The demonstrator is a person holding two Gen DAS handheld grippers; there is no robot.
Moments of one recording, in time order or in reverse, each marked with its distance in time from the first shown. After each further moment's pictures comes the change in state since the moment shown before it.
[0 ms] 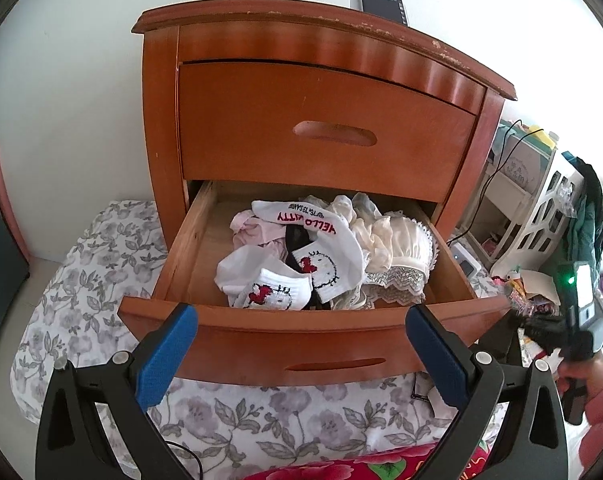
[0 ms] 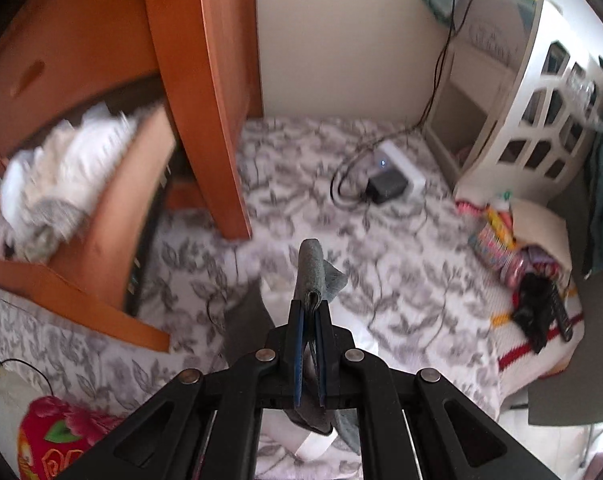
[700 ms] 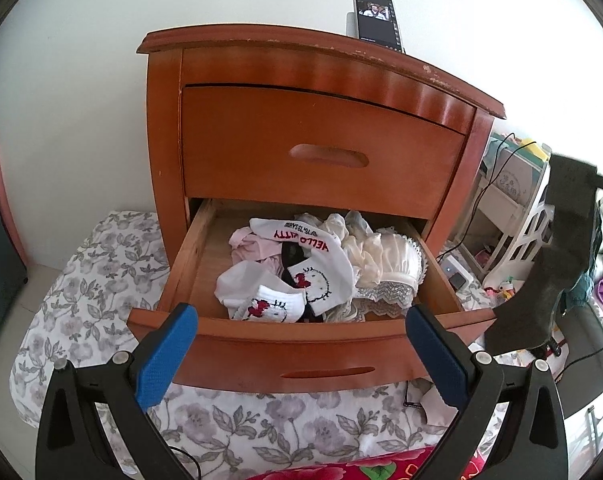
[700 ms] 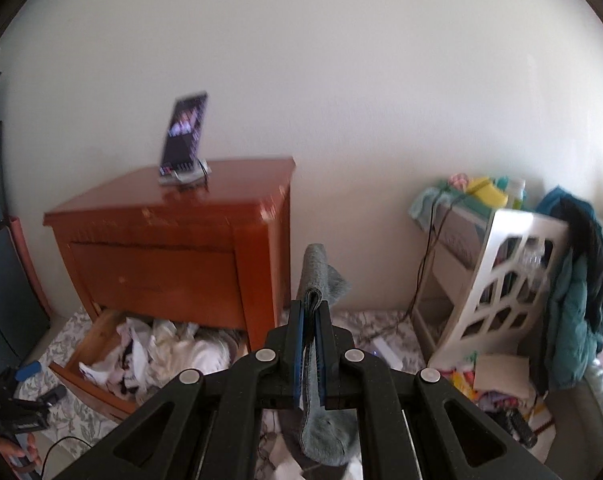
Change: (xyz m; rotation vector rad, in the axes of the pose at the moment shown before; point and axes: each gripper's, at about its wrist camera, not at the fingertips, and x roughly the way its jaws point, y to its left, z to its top) left arm -0.018 -0.001 0.006 -0.008 -0.046 -0.015; right arm -0.243 0.012 0.077 -0.036 -0.558 0.053
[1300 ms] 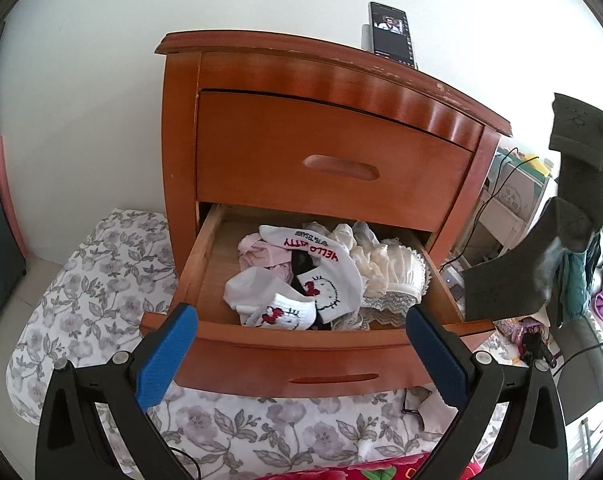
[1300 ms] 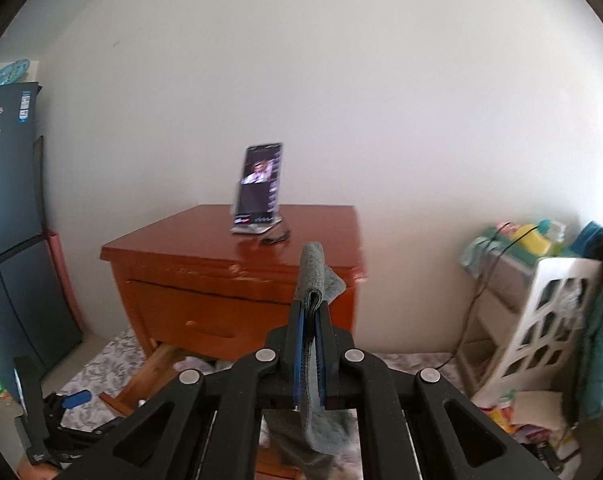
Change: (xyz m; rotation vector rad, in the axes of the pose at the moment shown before) left arm -0.007 0.012 0.004 -0.035 -0.025 -0.006; right arm -0.042 0.065 0.037 -0.041 -0.161 0.126
